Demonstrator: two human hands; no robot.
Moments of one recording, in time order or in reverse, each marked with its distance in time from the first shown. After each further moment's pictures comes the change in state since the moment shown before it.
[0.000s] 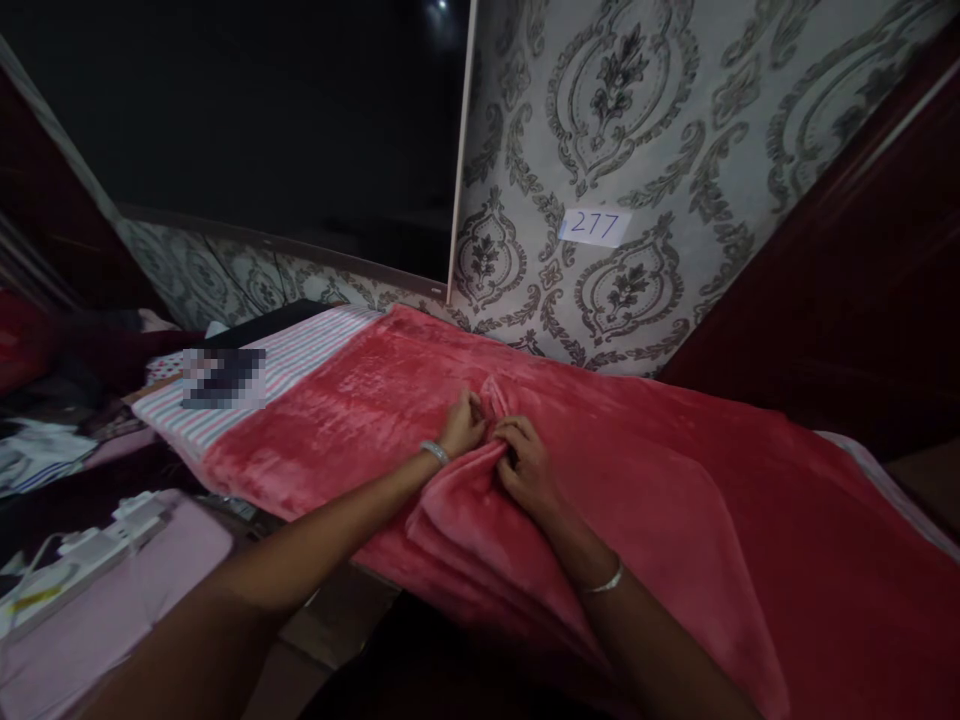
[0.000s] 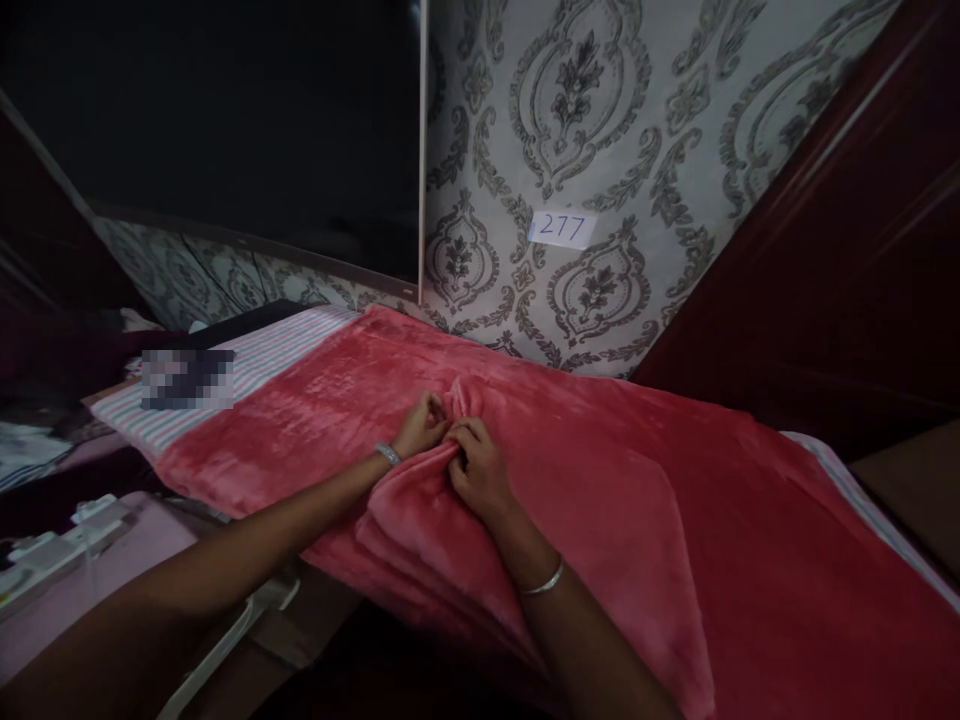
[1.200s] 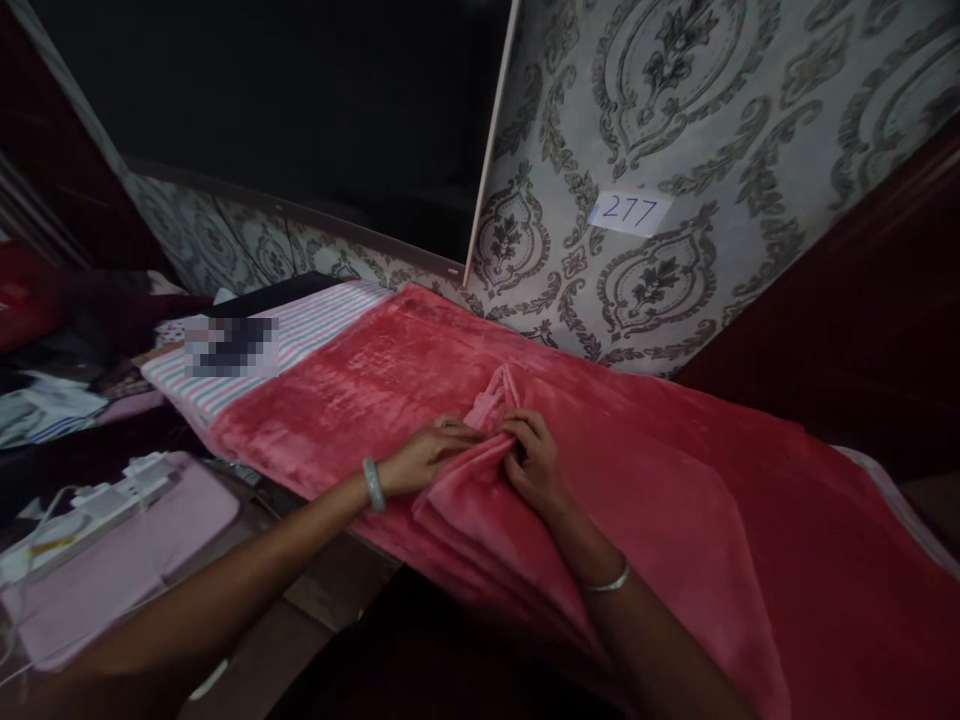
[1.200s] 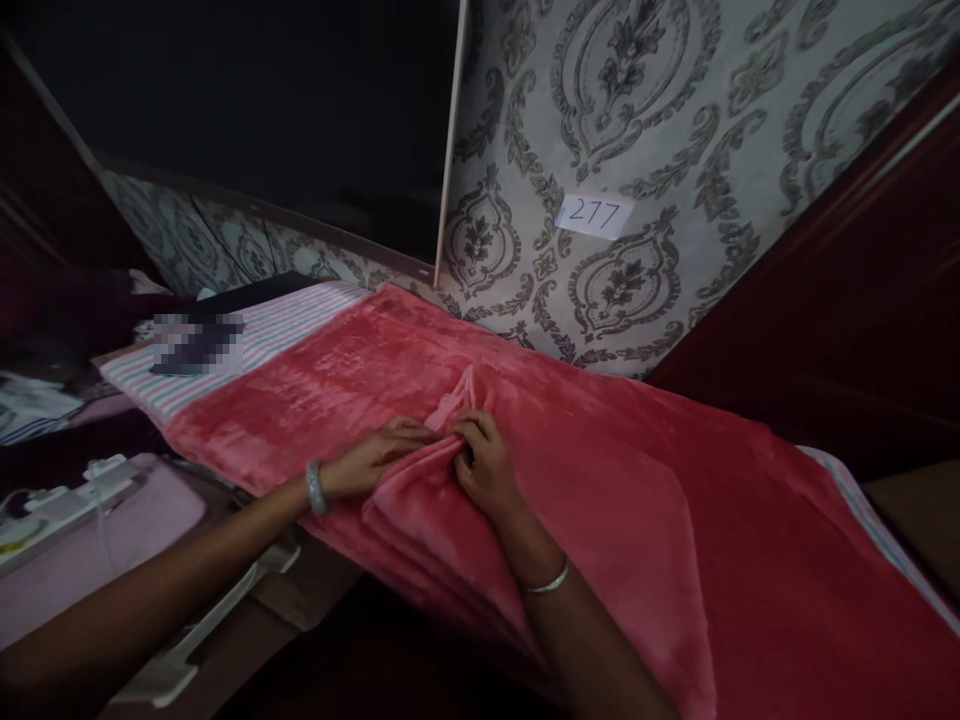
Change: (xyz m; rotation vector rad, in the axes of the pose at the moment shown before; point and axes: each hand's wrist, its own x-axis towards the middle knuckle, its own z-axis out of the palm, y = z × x) left_hand -0.069 0.000 -0.081 0.097 -0.465 0.359; right_hand -0.005 -0.005 -0.001 -0.090 -0.031 -0.045
